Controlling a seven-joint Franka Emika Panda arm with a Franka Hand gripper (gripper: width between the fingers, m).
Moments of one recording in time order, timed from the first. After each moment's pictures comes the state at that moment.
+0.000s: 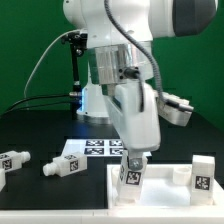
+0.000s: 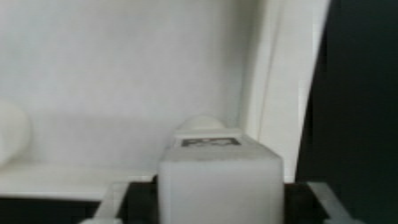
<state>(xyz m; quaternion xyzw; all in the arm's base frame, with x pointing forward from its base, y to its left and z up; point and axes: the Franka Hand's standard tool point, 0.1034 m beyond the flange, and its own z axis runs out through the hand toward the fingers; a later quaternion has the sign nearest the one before) 0.637 0.007 0.086 -0.70 0.71 0.02 0.07</state>
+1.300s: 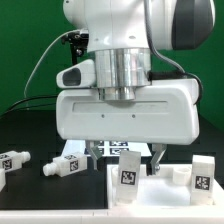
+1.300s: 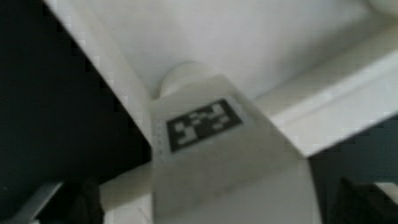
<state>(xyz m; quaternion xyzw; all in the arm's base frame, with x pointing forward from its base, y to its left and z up) 0.640 0.000 0.074 -0.98 0.18 -0.06 0.03</state>
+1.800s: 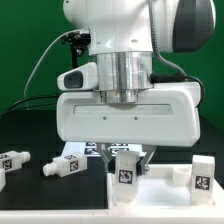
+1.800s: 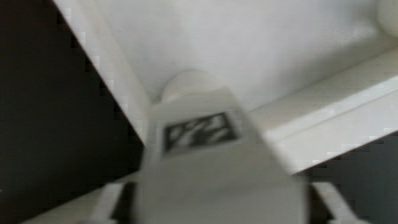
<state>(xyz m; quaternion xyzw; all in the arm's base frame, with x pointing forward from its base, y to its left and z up) 0.640 -0.003 0.074 -0.96 0.26 -0.05 0.04</state>
